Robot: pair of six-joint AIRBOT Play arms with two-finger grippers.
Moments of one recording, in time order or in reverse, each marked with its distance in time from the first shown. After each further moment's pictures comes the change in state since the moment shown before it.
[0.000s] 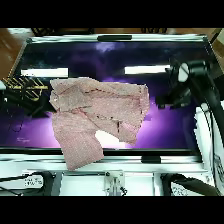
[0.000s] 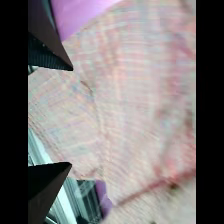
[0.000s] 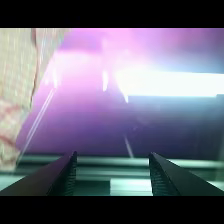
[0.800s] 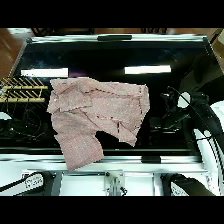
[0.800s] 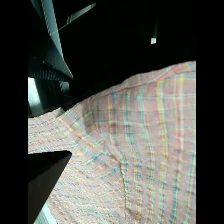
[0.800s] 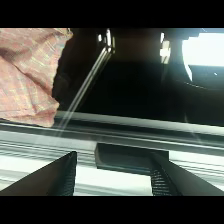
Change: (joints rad) left arm 0.135 0.159 -0.440 0.015 0.229 0.223; right arm -0.010 0.180 -0.357 0.235 -0.098 0.029
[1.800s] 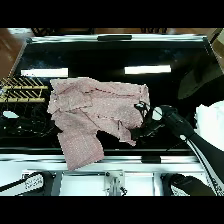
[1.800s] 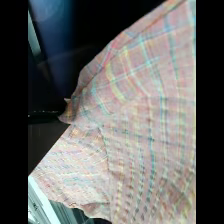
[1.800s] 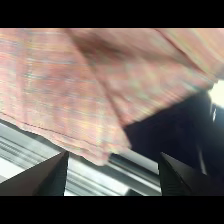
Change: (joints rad) left arm -0.101 -0.014 -0.018 -0.138 0.059 0.009; right arm 0.255 -0.114 -0.151 0.119 -0.298 -0.234
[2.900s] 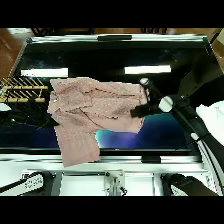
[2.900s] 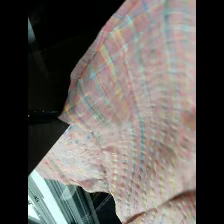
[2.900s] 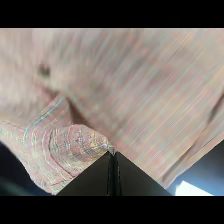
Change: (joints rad) left arm -0.002 0.016 0.158 -0.002 -0.083 -0.013; right arm -0.062 0.088 0.181 -0.040 -0.248 0.011
